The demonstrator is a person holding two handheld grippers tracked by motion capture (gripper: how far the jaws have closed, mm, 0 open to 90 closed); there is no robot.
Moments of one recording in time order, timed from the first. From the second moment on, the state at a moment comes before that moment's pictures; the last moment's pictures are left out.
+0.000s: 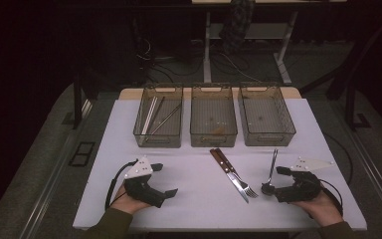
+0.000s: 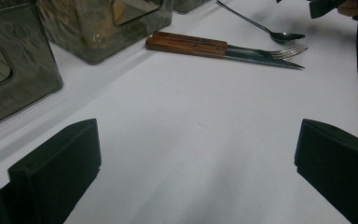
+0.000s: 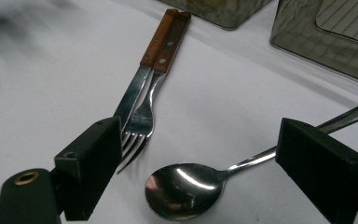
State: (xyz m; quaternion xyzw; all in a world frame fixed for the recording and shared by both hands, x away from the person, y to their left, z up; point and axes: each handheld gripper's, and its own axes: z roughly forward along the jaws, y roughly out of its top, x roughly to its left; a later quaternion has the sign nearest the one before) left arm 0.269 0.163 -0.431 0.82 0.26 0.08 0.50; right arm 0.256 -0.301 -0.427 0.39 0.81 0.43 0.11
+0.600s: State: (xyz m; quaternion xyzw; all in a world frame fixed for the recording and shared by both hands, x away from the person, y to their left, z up) left arm 0.270 0.160 -0.432 0.83 0.25 0.07 0.49; right arm 0.269 -0.288 -0.427 0.40 0.83 0.36 0.11
